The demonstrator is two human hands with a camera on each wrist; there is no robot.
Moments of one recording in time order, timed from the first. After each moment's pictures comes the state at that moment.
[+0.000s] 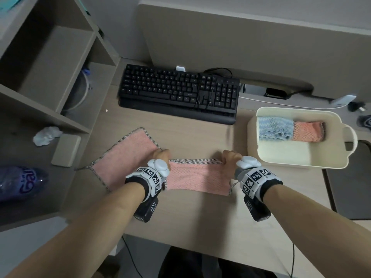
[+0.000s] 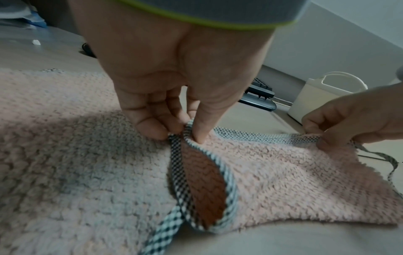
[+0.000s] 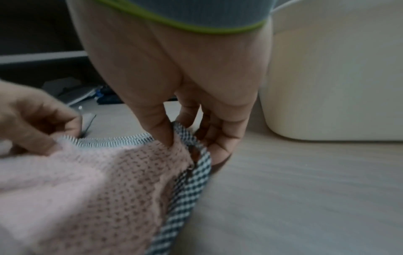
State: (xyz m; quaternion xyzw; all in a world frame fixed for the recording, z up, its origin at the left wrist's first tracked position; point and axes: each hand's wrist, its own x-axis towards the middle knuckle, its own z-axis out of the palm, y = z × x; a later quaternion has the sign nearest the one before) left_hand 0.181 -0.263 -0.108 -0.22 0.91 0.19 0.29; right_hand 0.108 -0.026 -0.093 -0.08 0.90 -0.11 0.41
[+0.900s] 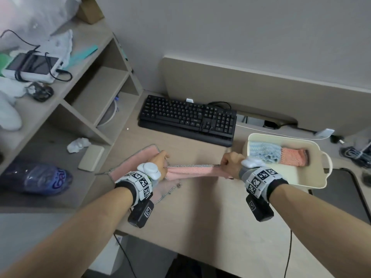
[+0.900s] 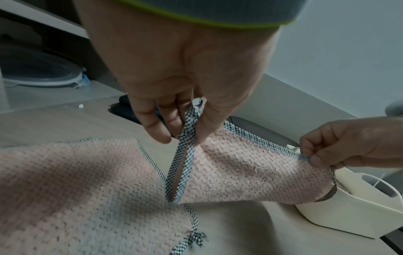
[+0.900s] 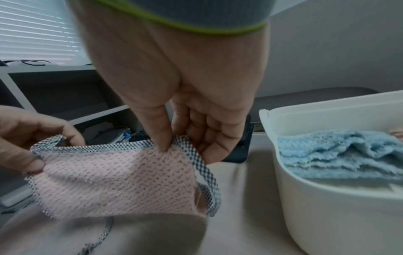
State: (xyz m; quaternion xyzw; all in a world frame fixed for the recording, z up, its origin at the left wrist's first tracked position) left_hand 0.211 -0.275 -0.003 -0.20 0.92 0.28 0.17; right_hand 0.097 -0.026 0.024 -0.14 0.91 -0.12 0.36
